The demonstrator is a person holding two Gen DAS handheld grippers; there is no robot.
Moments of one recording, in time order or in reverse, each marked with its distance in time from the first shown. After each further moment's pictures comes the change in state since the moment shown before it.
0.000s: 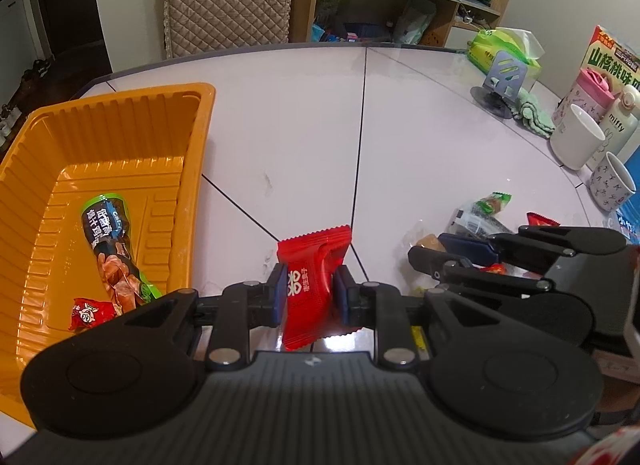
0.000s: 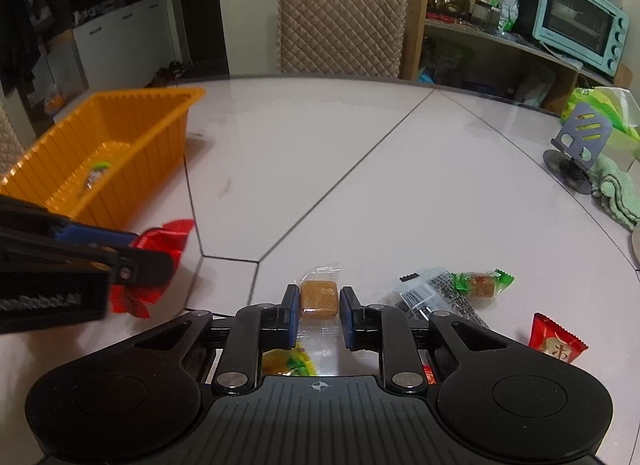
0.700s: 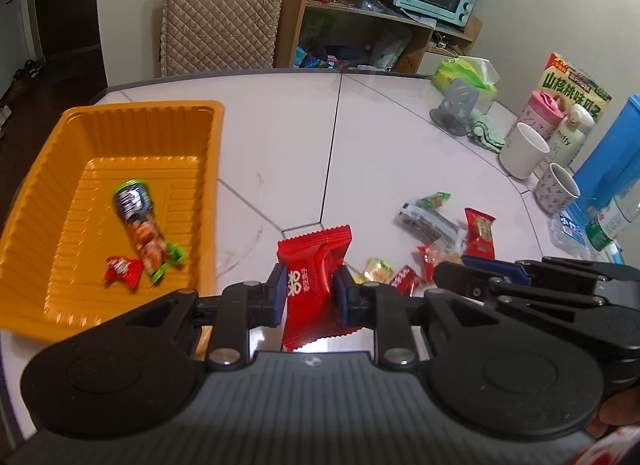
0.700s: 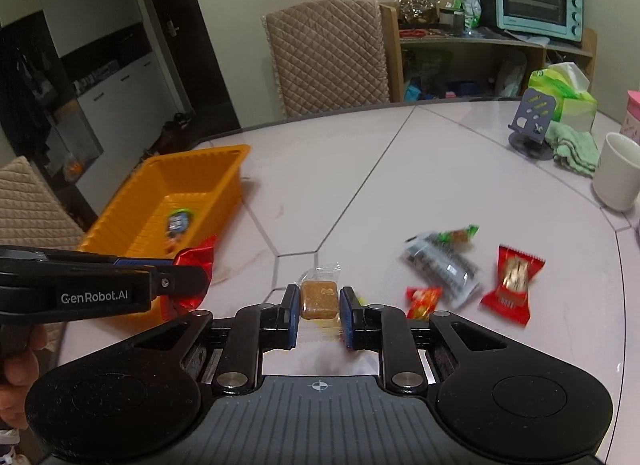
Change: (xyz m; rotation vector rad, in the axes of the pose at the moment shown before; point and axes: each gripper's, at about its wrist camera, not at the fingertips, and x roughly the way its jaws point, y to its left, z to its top) left arm -0.091 0.009 -0.030 -0.031 -0.053 -0.082; right arm -0.127 0.021 -0.021 0.186 -0.073 0.080
